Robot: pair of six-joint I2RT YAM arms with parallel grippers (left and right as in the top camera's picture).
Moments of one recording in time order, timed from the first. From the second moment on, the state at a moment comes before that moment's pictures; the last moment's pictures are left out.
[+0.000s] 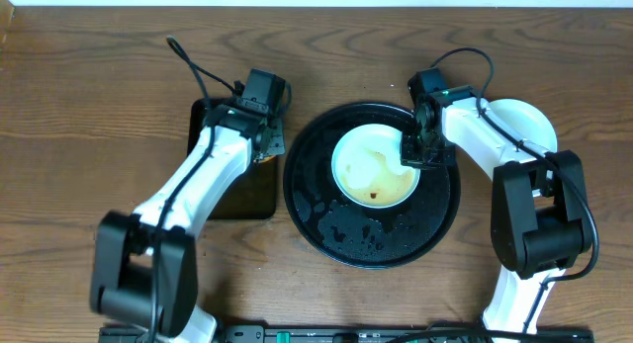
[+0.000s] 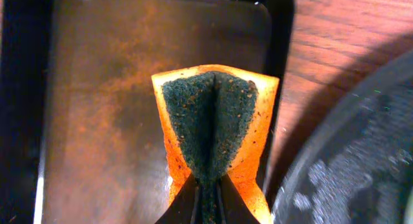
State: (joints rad) left arm -0.31 1.73 1.20 -0.70 -0.20 -0.41; right arm 0.26 2.03 1.38 -0.90 -0.04 0.39
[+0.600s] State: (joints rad) left arm -0.31 1.85 1.20 -0.77 -0.01 -0.42; right arm 0.26 2.03 1.37 -0.82 -0.10 0.40
